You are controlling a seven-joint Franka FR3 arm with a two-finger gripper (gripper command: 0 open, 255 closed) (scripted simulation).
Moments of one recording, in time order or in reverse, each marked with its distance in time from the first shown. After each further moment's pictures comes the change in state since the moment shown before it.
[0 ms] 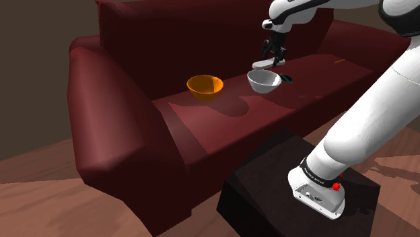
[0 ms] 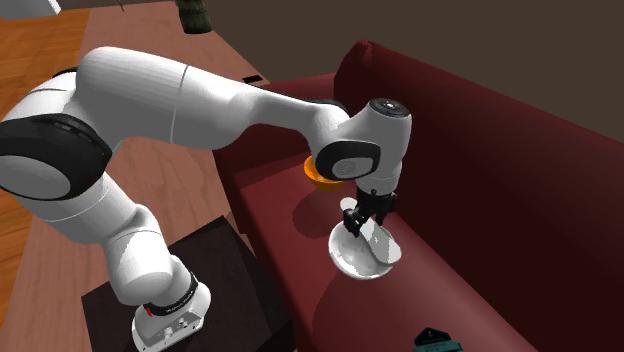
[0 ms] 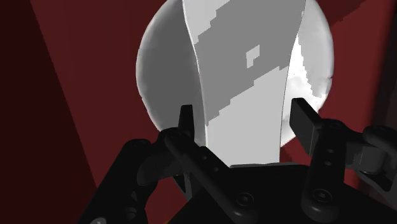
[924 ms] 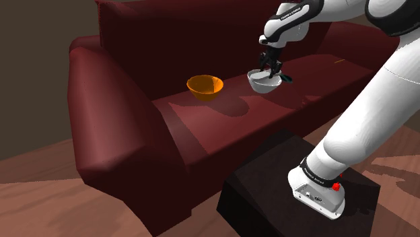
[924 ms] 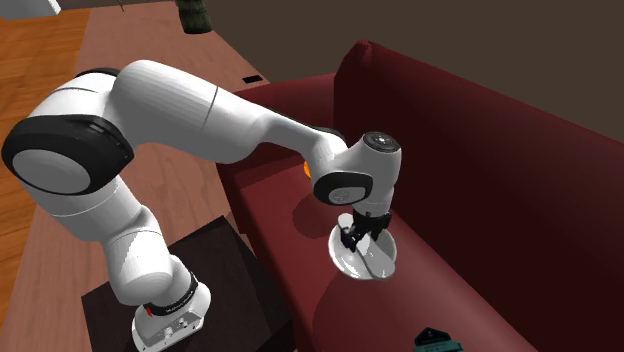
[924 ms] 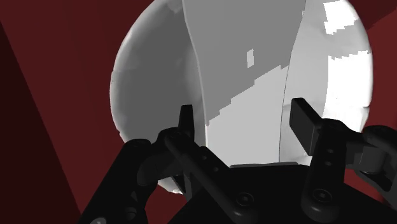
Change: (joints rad) arm -0.006 0.067 -0.009 -0.110 0.032 0.171 -0.028
